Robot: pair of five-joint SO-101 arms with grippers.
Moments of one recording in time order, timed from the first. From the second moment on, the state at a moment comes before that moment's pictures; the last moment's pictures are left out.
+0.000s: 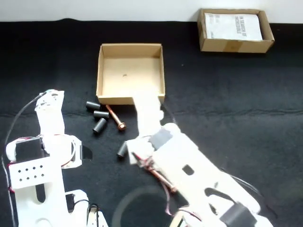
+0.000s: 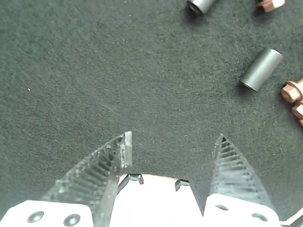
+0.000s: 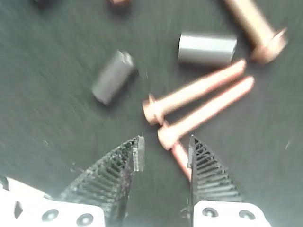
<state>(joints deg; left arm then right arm) -20.4 -53.1 47.2 91.3 -2.9 -50.4 -18.7 37.8 66.0 -30.1</state>
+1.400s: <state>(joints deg) -32.9 -53.1 55.5 86.8 -2.9 -54.9 21.5 0.0 69.1 -51.5</state>
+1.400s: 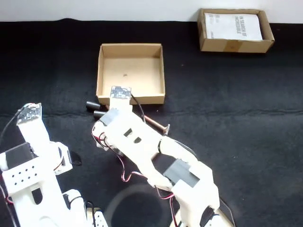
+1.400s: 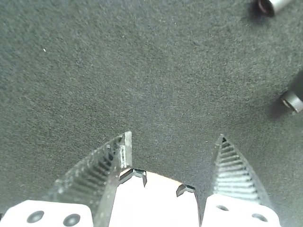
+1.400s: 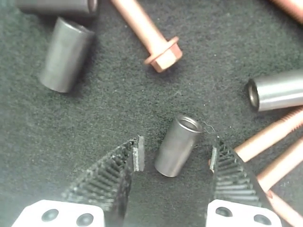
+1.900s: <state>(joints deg) -32.9 -53.1 55.8 86.6 -2.9 -54.9 21.5 3.4 67.9 -51.8</state>
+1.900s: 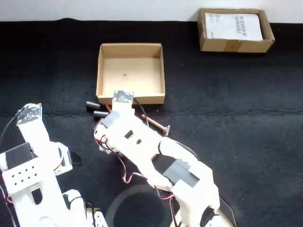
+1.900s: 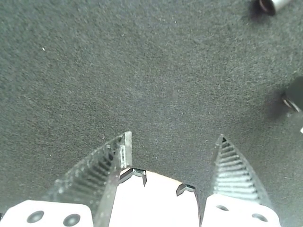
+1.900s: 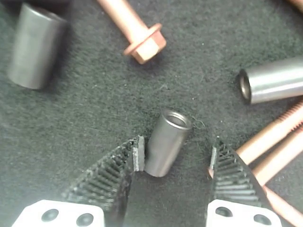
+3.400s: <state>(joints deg) -19.7 -53.0 55.8 84.3 -5.1 -34.7 -23.9 -15.9 100.3 -28.4</state>
